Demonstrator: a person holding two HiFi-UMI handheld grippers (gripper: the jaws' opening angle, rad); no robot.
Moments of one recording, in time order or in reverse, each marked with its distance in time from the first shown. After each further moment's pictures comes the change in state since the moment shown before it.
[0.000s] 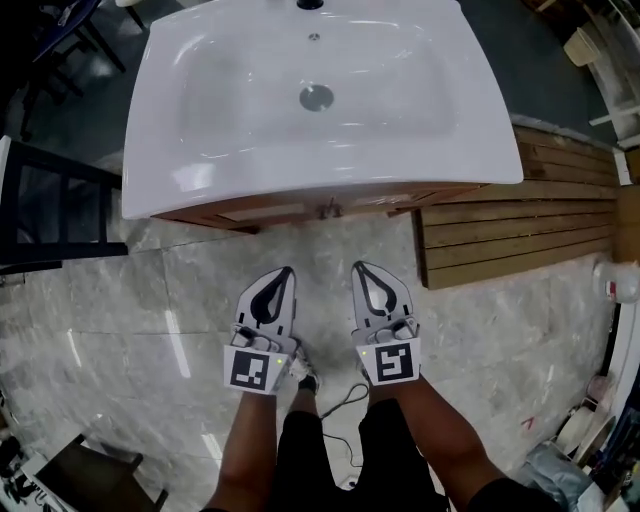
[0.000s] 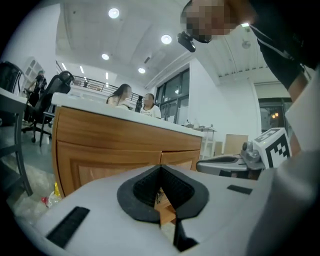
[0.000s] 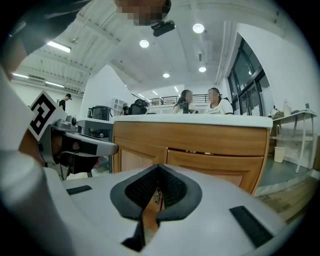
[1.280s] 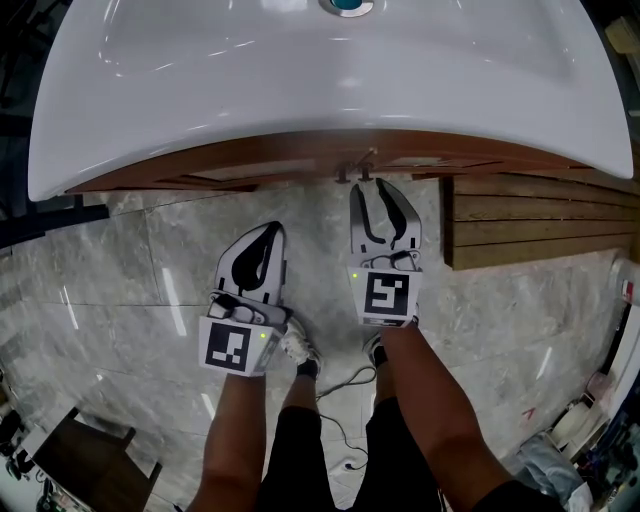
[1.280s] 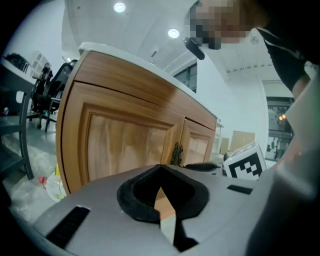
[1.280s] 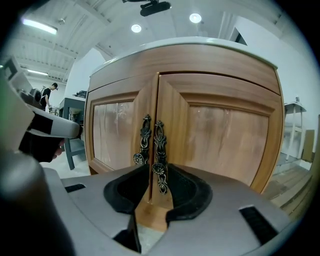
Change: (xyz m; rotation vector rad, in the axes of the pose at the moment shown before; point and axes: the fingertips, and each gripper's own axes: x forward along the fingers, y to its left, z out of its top) left arm 0.036 0.064 -0.105 -0.044 0.066 0.053; right arm 0.106 -0.023 -0.148 -0.017 0.152 -0.125
